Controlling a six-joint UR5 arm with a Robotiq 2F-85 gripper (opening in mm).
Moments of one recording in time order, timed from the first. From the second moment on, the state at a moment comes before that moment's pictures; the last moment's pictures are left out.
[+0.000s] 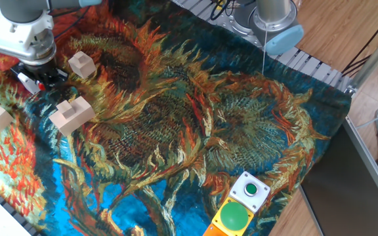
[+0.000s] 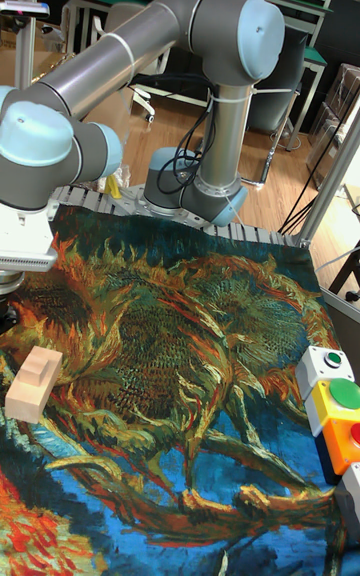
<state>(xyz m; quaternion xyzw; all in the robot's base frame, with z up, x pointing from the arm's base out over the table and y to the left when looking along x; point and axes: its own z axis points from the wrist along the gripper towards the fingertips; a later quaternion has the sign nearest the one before) 0.614 -0.293 0.032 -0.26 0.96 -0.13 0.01</state>
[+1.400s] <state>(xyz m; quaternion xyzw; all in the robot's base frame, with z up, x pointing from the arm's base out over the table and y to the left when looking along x) 0.624 -0.283 0.033 -0.27 0.96 -0.12 0.02</state>
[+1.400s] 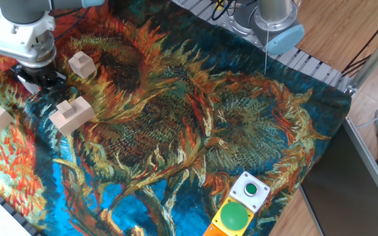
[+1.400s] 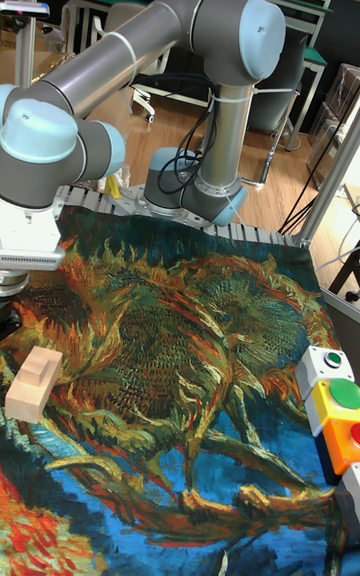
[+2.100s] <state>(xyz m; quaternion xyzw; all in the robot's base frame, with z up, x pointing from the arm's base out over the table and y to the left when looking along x) 0.622 -0.300 0.028 -0.28 0.95 -0.13 0.02</state>
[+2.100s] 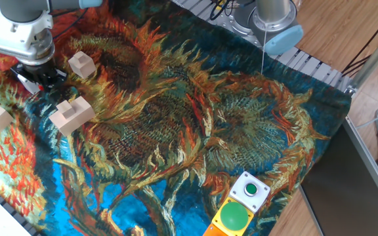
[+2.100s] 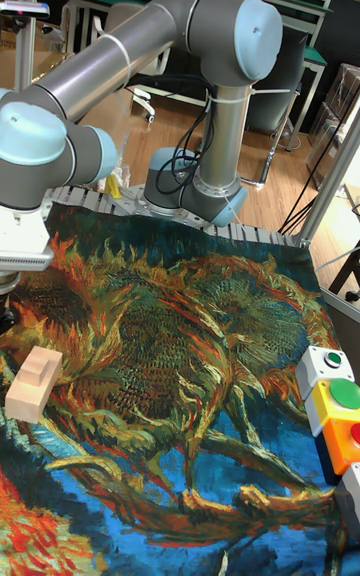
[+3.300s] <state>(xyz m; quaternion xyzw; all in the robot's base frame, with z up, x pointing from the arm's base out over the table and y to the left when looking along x) 0.597 -0.243 0.046 -0.22 0.97 -0.04 0.00</state>
